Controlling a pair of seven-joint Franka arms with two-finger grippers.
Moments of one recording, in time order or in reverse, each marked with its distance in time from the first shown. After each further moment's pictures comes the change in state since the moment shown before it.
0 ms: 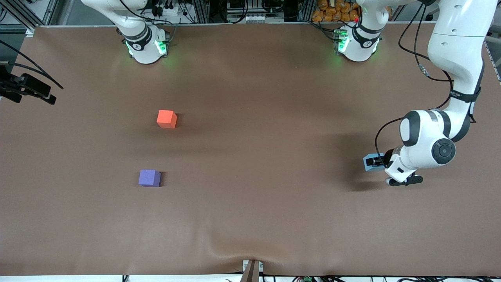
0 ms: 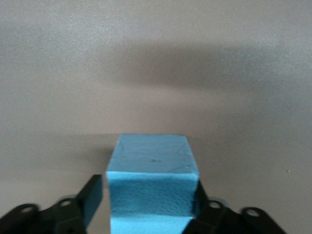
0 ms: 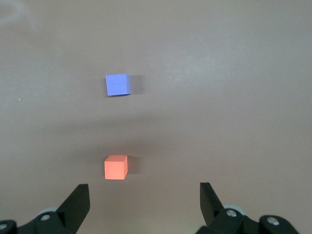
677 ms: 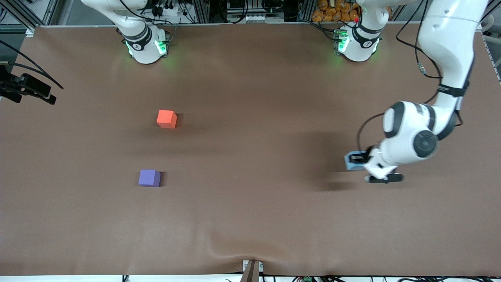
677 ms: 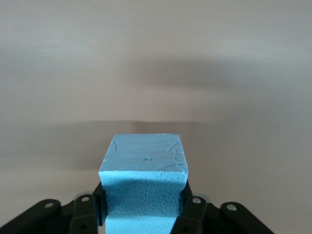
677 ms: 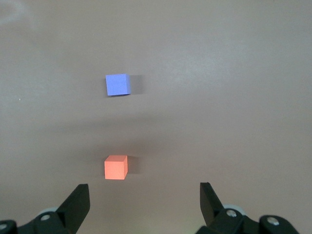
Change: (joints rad) left arm -0.012 -0.077 -0.223 0.031 -0.003 -0.054 -0.184; right arm 0.000 0.000 0.000 0.000 0.000 0.000 0.000
